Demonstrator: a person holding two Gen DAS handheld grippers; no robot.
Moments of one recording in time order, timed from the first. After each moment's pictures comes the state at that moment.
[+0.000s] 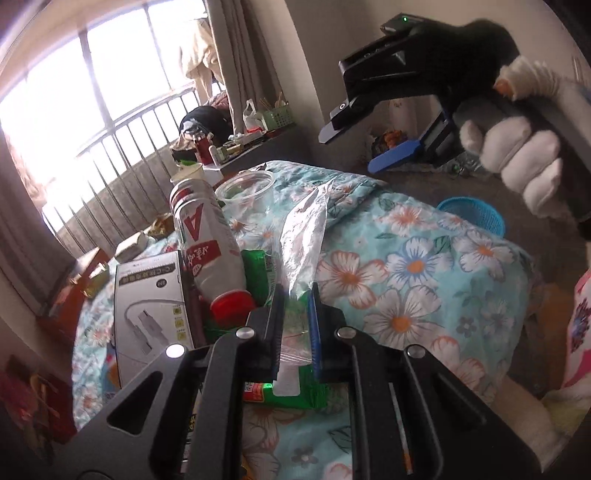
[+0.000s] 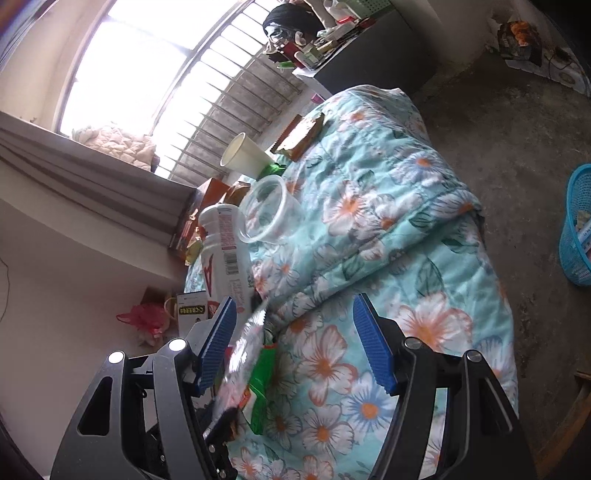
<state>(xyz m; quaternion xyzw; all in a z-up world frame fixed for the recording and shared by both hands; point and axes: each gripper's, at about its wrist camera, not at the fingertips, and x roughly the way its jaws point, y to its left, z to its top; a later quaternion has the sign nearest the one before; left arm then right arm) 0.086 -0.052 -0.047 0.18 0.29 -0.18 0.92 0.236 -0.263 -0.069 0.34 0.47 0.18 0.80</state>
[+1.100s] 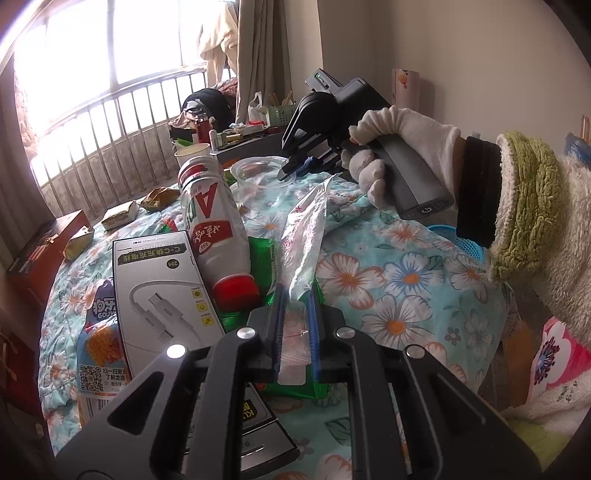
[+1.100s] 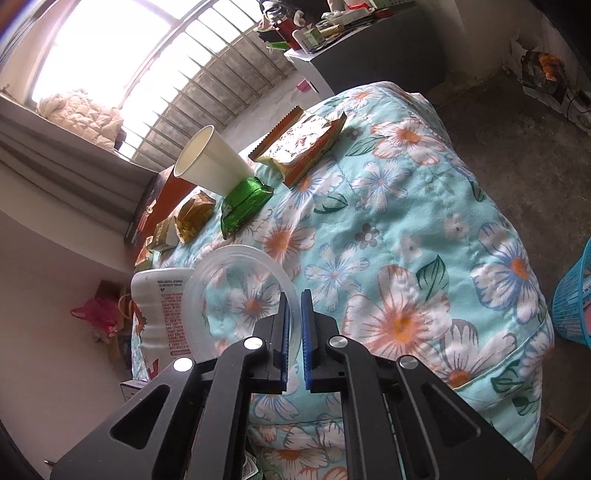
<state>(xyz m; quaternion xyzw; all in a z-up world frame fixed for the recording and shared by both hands) 0.090 -0.018 -0.045 0.10 0.30 -0.20 0.93 0.356 -0.207 -0.092 0.25 0.51 0.13 0.82</state>
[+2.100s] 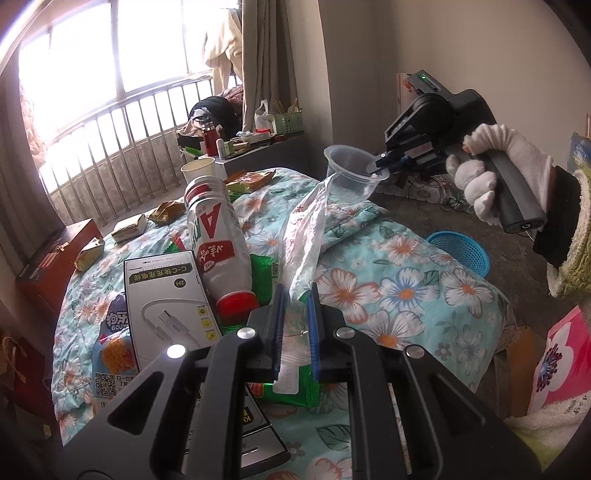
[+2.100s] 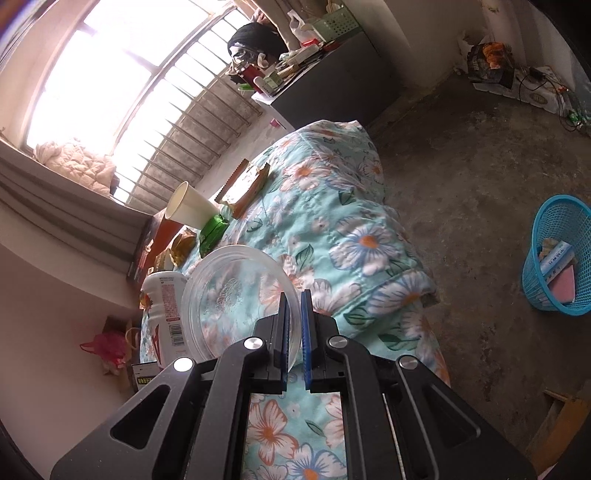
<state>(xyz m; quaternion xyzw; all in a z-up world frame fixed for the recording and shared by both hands) 0.081 -0.033 -0.025 0.11 0.29 -0.18 0.93 0.261 -0.316 -0.066 0.31 0.46 0.08 0.83</state>
